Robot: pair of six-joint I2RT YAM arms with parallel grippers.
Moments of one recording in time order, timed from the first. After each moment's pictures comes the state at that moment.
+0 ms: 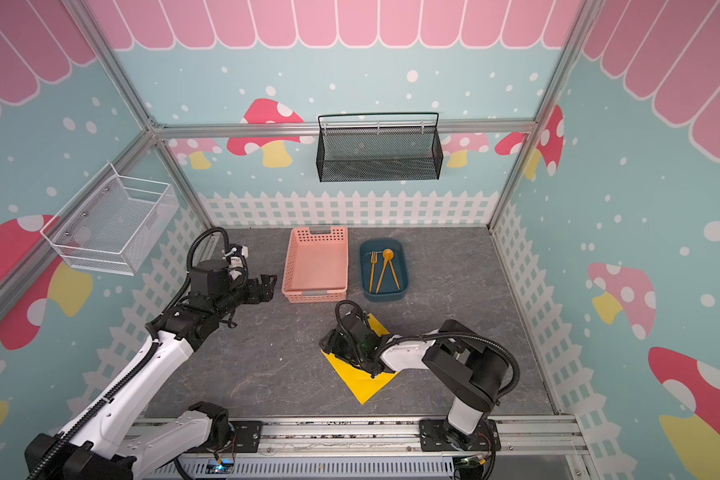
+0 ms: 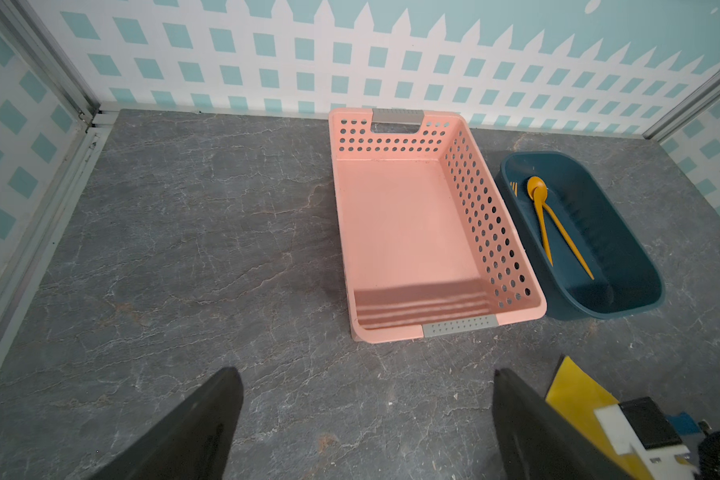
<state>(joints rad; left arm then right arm) -0.24 1.04 0.91 -0.42 -0.02 -0.21 0.95 1.70 0.72 0.26 -0.11 1.26</state>
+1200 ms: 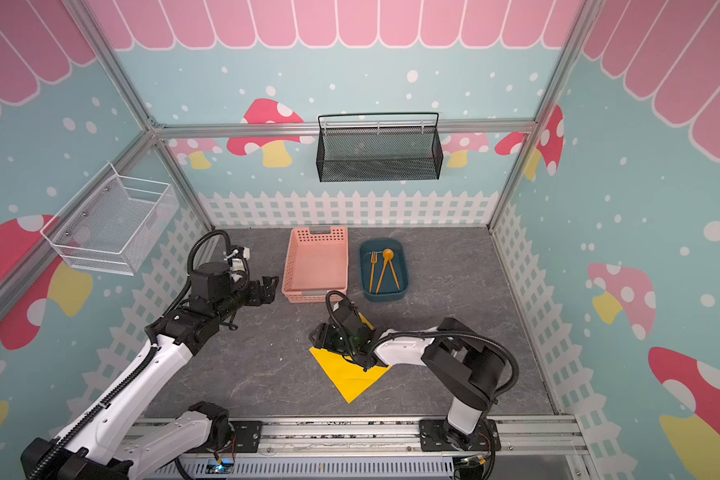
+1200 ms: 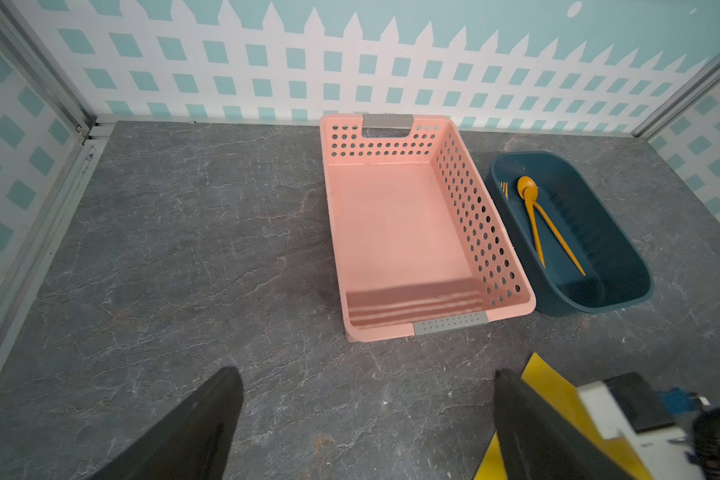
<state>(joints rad) -0.28 1.02 0.90 -0.41 -0.05 -0.20 0.93 1.63 0.79 0.21 -0.13 1.07</state>
